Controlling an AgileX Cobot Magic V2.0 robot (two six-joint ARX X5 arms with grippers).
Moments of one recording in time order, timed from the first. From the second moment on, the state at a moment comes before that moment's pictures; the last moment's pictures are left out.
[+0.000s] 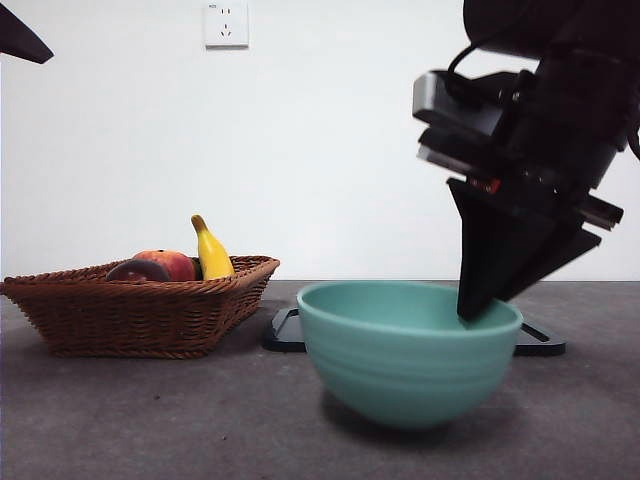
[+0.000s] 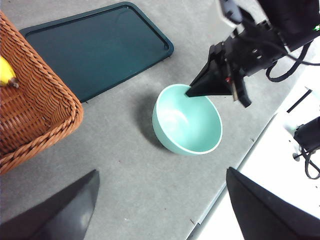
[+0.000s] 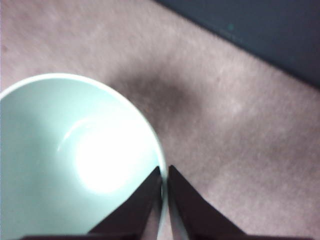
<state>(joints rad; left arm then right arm) -0.30 0.84 0.93 -0.85 0.63 0.12 0.60 1.39 0.82 -0.52 -0.18 0.18</state>
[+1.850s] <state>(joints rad) -0.30 0.84 0.93 -0.86 0.63 0.12 0.59 0.72 0.92 -0.96 -0.37 0.13</state>
